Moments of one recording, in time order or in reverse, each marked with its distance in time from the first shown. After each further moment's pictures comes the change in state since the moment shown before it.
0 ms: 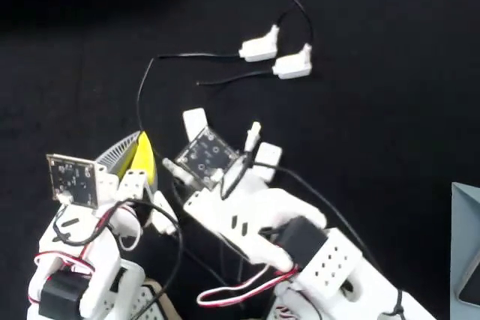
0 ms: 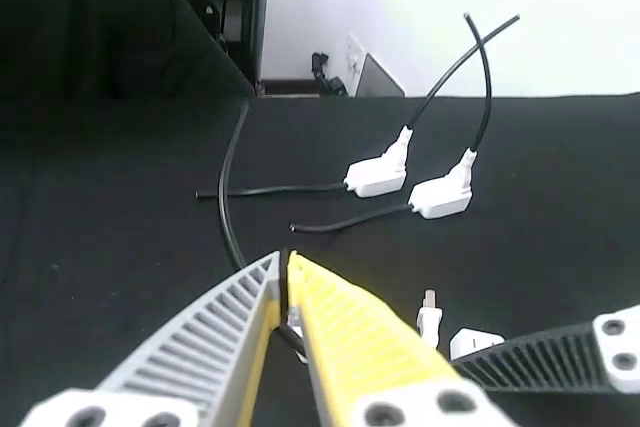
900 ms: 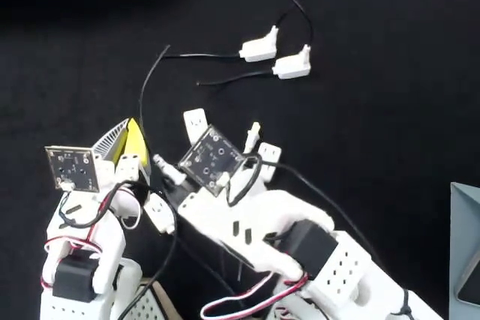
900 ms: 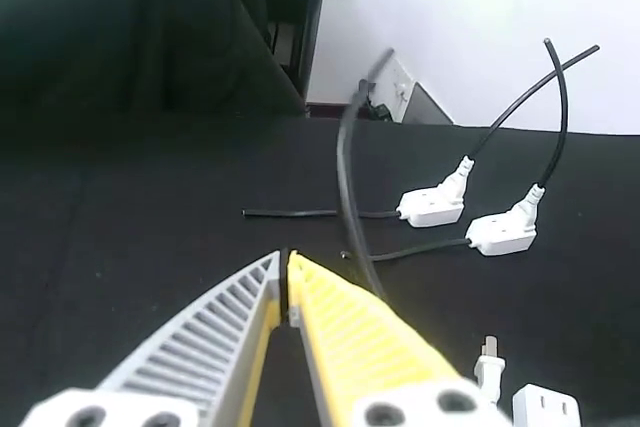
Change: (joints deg) left arm -6.2 0.0 9.7 -12.2 0.0; right arm -5.5 -0.8 -7.6 4.0 -3.4
